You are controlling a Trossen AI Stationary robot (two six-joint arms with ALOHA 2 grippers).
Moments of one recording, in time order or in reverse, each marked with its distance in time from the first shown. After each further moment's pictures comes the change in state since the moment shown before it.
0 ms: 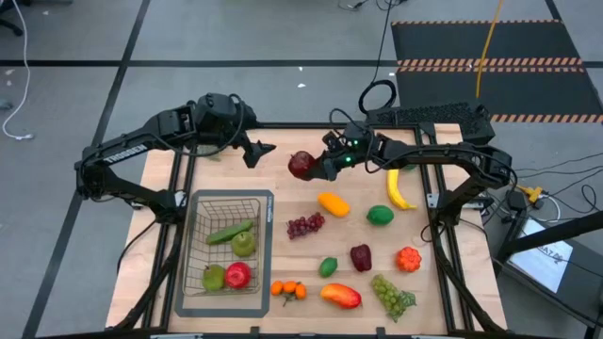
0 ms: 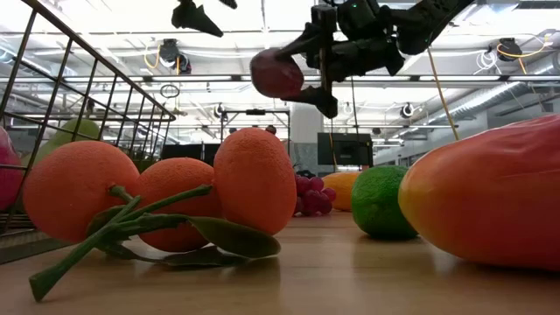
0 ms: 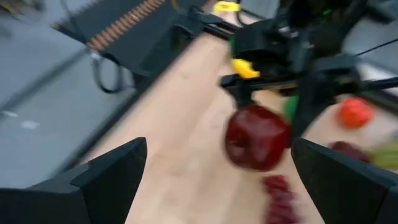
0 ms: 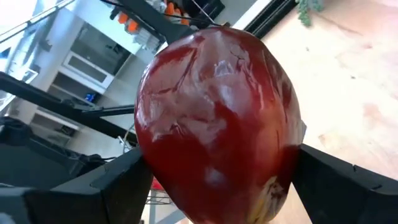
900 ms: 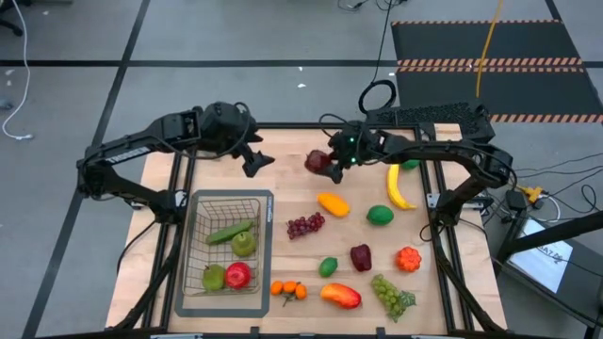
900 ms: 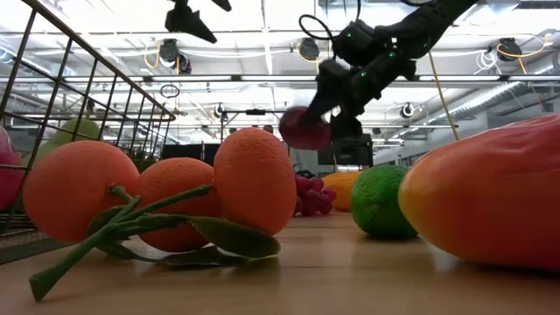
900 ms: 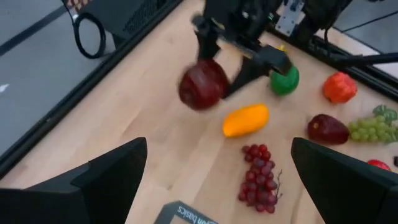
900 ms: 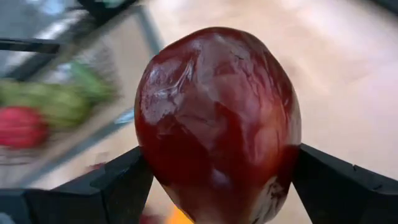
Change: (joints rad) left arm -0.047 0.016 0.000 -0.096 0.045 -0.116; right arm -0.058 0.004 0.000 -0.366 0.216 -0.414
